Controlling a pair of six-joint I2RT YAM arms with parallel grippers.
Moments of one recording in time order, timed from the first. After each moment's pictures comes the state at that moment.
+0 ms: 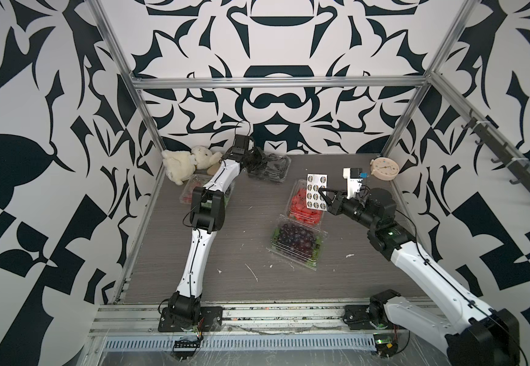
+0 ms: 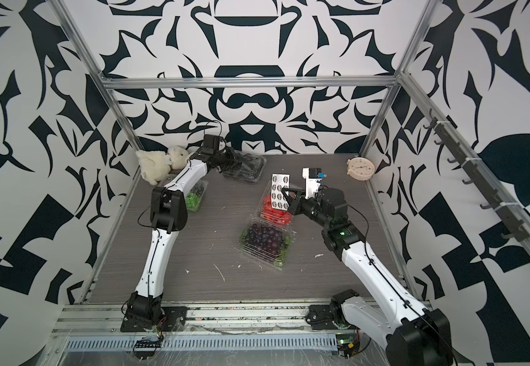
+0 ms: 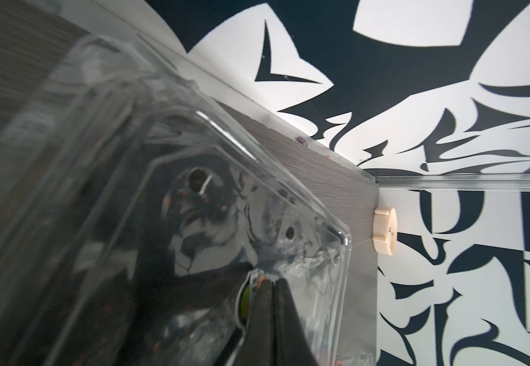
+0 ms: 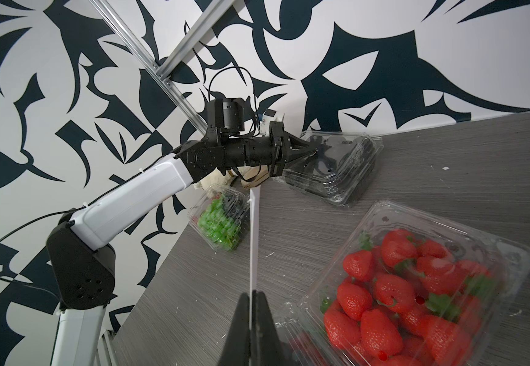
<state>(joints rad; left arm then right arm) -0.30 2.60 2.38 -0.42 0.48 -0.85 0.32 1.00 0.73 0.10 -0.43 0.55</state>
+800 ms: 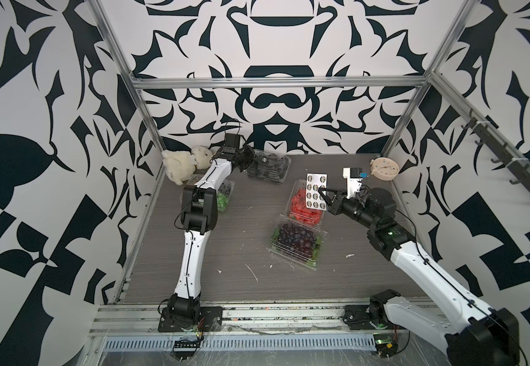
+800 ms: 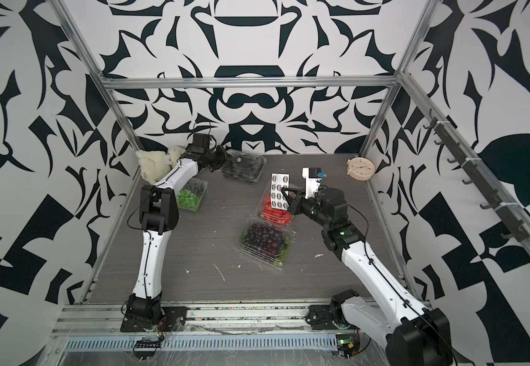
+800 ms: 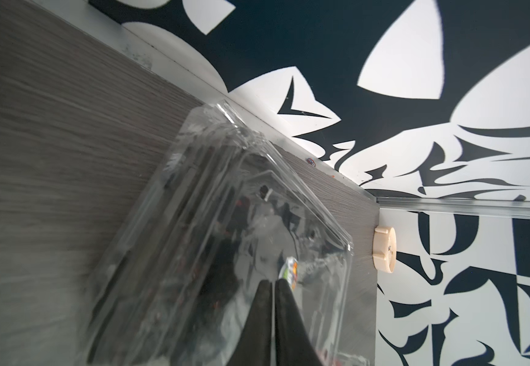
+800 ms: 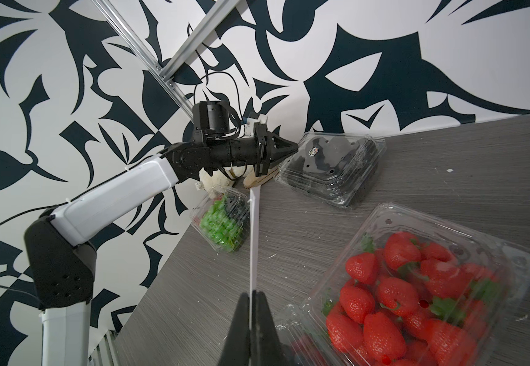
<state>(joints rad) -0.25 2.43 2.17 -0.37 0.44 -0.85 0.32 1.00 0.73 0.11 -0.44 0.55</state>
